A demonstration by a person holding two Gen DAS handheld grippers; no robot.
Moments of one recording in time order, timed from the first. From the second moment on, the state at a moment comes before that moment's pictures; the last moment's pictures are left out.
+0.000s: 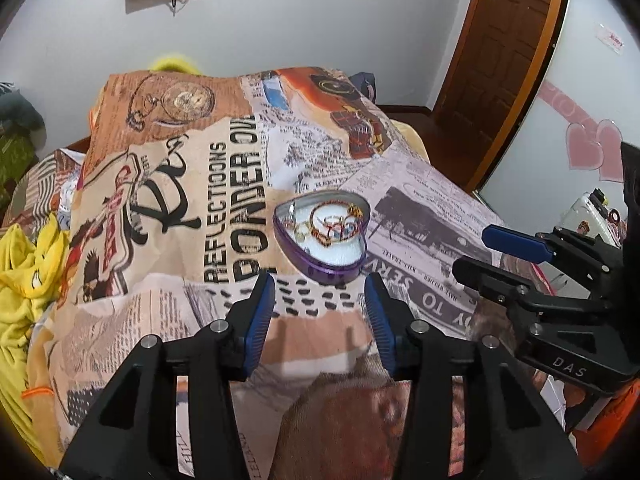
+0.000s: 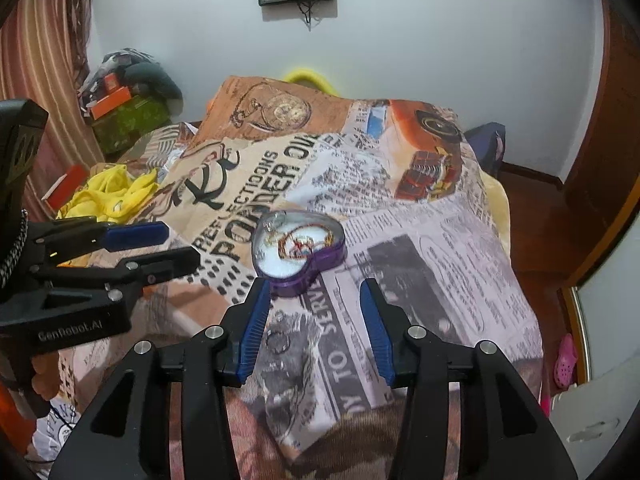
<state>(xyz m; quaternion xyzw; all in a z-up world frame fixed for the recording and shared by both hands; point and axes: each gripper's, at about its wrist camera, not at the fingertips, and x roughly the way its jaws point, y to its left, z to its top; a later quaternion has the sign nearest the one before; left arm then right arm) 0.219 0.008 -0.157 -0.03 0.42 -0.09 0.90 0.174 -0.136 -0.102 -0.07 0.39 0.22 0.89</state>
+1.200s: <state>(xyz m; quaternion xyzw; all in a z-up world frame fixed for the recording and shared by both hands) 0.222 0.008 -0.211 -0.02 0.47 -0.09 0.88 0.173 -0.101 -0.176 -0.12 0.46 0.25 0.84</state>
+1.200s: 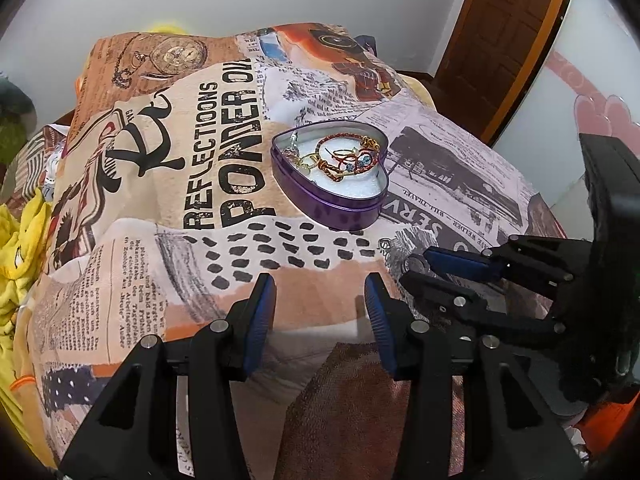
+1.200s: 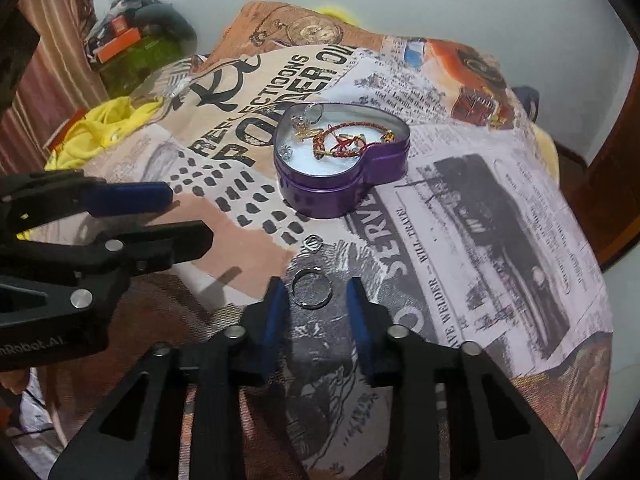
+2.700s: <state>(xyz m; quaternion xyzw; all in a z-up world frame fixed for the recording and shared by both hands) 0.263 -0.051 -0.233 0.01 0.50 -0.13 0.86 0.189 -0.158 -0.148 -0.05 0.43 0.23 0.87</state>
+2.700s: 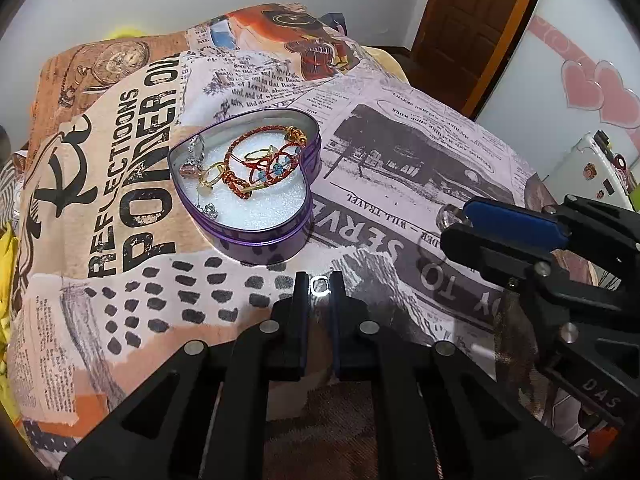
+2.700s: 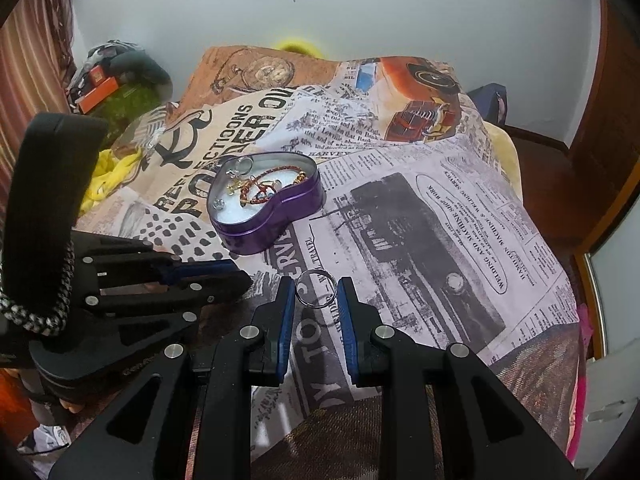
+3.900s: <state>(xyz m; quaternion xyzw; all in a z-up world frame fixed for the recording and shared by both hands) 0.265 0.000 -0.146 -0.01 0.39 -0.10 0.91 0.203 -0.122 -0.113 -0.06 0.37 0.25 0.89</state>
